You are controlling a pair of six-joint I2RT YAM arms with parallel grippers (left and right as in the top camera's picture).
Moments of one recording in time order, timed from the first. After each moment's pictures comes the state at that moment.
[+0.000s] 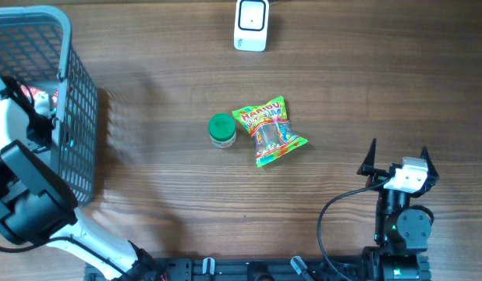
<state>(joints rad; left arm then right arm) 0.62 1.99 1.44 -0.90 -0.02 0.22 0.00 0.03 0.01 0.02 0.23 -0.14</state>
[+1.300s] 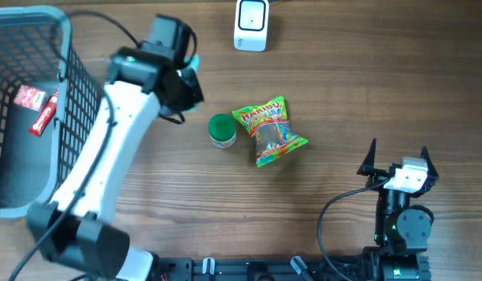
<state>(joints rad) -0.31 1.67 1.55 -1.16 -0.02 -0.63 0.00 0.03 0.01 0.02 0.23 -0.14</state>
